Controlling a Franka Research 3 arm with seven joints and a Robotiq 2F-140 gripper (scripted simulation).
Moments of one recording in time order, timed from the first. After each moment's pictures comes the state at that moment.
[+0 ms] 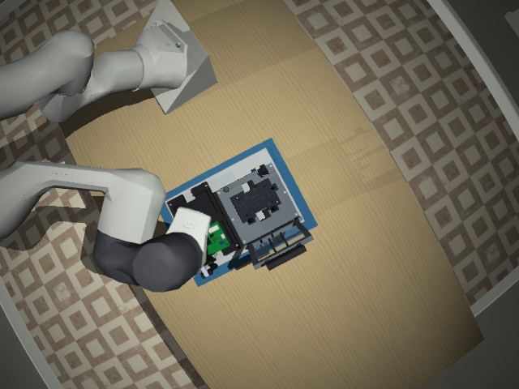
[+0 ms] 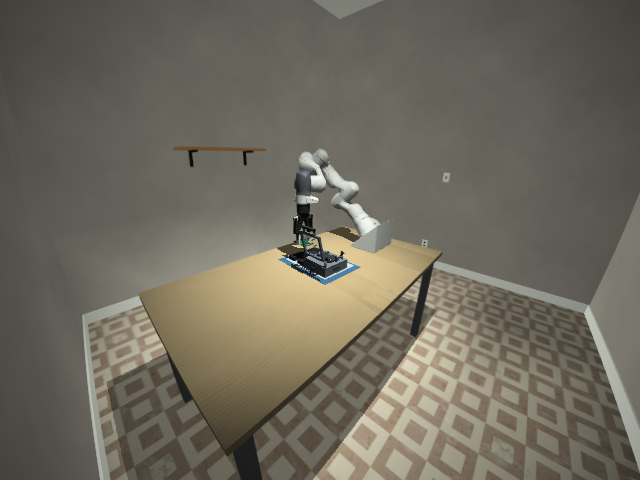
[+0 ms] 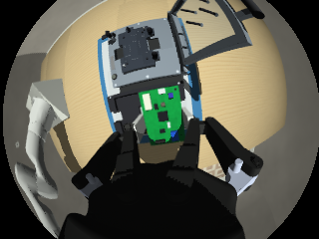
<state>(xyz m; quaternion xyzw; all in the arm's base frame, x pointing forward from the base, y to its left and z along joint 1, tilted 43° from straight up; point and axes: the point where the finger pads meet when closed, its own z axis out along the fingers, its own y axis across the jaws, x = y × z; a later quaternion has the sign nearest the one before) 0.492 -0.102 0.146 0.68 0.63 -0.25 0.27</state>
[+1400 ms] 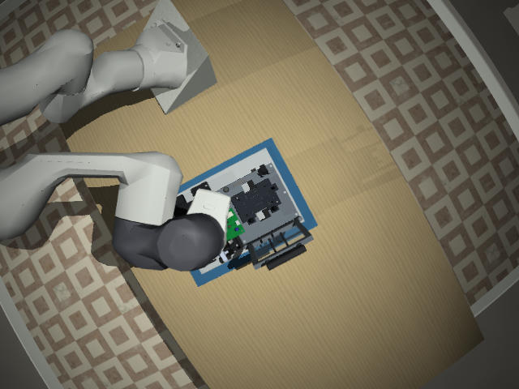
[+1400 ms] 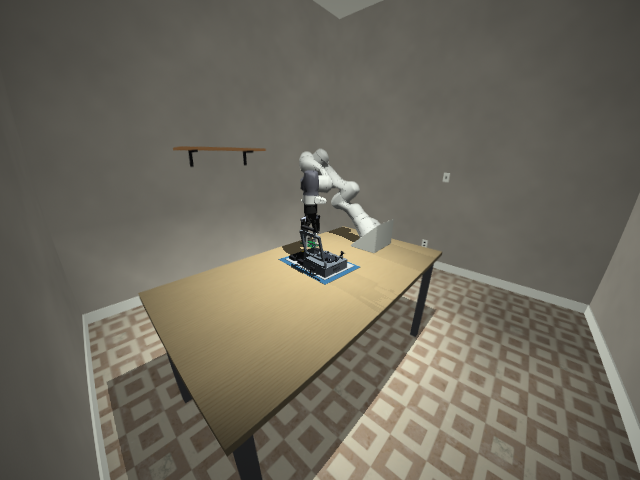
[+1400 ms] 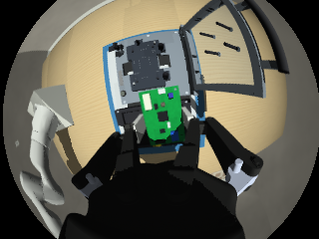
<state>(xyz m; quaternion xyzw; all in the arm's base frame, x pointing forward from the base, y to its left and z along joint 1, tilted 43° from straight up) 0.484 -0.062 0.113 0.67 0.64 -0.25 0.27</state>
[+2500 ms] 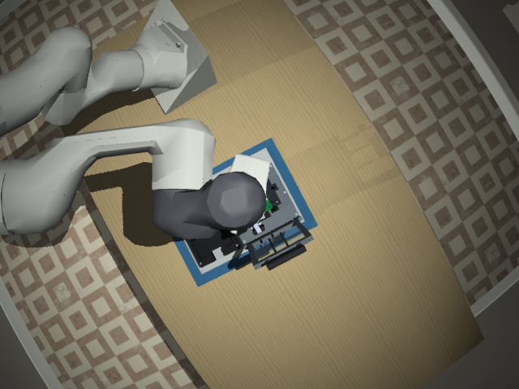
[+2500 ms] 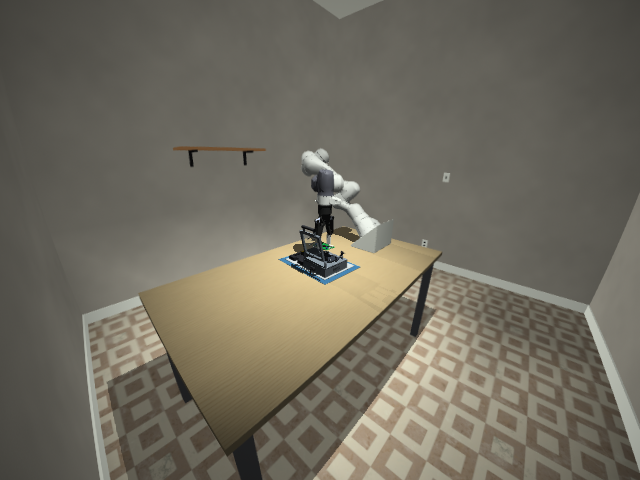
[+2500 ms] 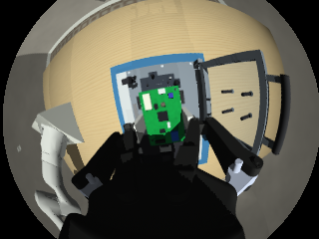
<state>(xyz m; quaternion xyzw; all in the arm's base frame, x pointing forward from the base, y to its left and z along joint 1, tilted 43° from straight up) 0.471 0.012 0.055 0.67 0.64 -0.25 0.27</state>
